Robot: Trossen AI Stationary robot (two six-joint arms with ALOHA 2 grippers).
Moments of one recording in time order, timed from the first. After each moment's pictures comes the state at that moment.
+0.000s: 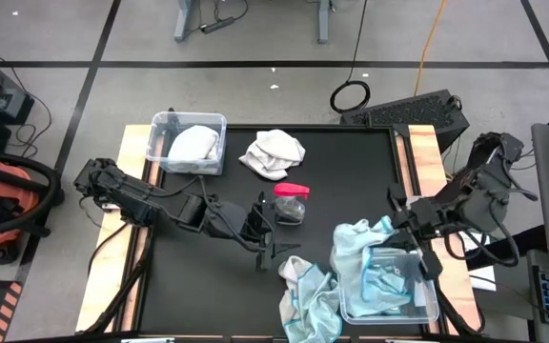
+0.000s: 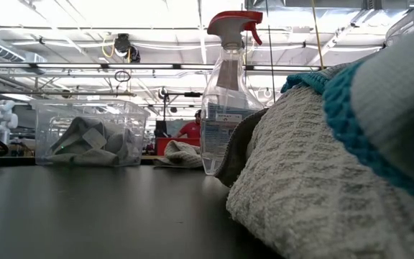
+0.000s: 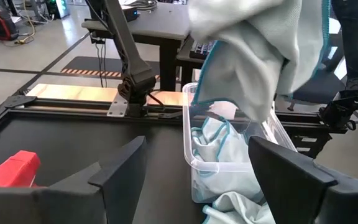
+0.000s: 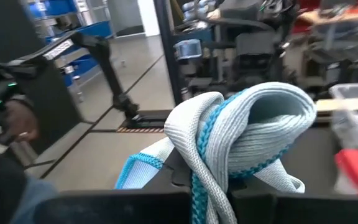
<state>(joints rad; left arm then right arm) -0.33 1.60 1.42 -0.09 -0.27 -0.15 0.82 1.00 1.30 -0.50 0.53 0.35</state>
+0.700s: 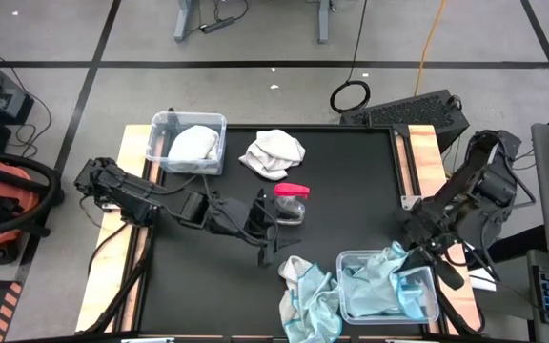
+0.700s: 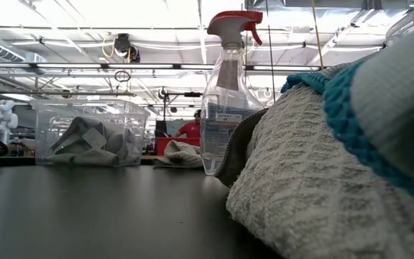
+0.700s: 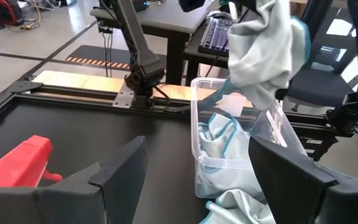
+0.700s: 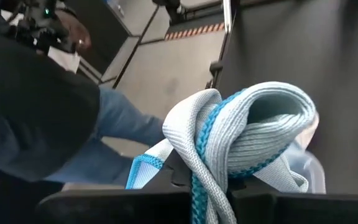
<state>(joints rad) -0.31 1.60 1.42 -0.12 -0.27 -0.20 0.91 0.98 1.30 -0.87 0.23 0.74</state>
